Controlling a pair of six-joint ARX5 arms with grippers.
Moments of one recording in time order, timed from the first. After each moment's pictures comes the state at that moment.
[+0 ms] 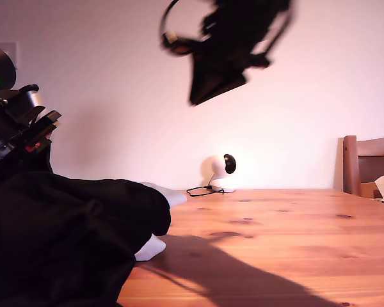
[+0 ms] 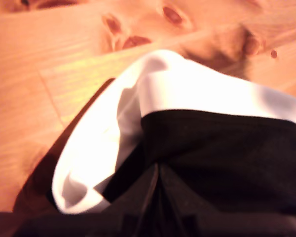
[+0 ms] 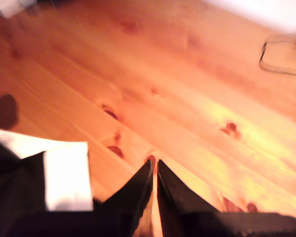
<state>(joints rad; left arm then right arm) -0.16 1.56 0.81 -0.28 0.53 -0.02 0.68 1.52 1.11 -0.13 0.05 -0.06</state>
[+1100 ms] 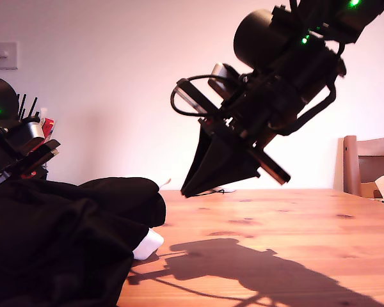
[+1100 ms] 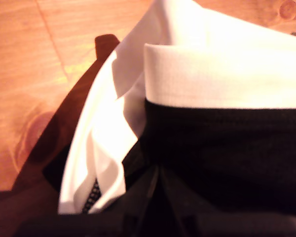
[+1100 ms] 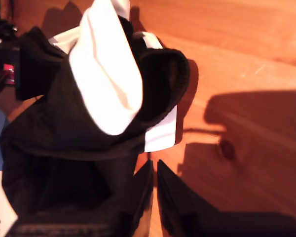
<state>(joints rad) -0.16 1.67 0.82 -0.33 0.53 -0.02 0.61 1.69 0.97 -0.18 -0.48 0.40</state>
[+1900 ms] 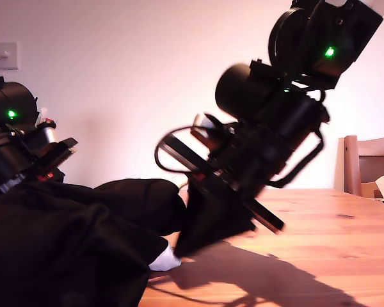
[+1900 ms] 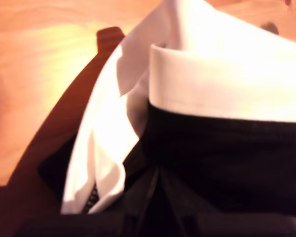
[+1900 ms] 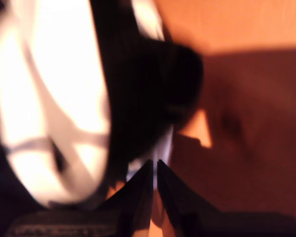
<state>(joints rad) -0.23 1.70 0.82 -0.35 0.58 -0.10 0.64 1.83 0.97 -0.24 -0.54 0.32</state>
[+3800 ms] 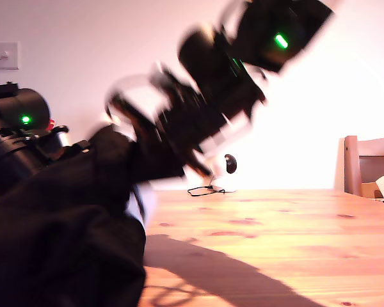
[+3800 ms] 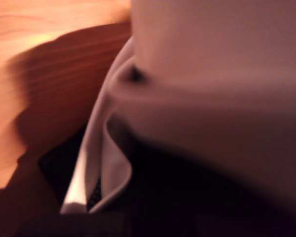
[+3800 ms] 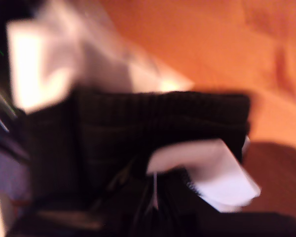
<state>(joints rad) -0.29 1.75 0.85 -0.34 0.59 -0.11 0.72 1.90 1.20 0.01 -0.46 0.28</state>
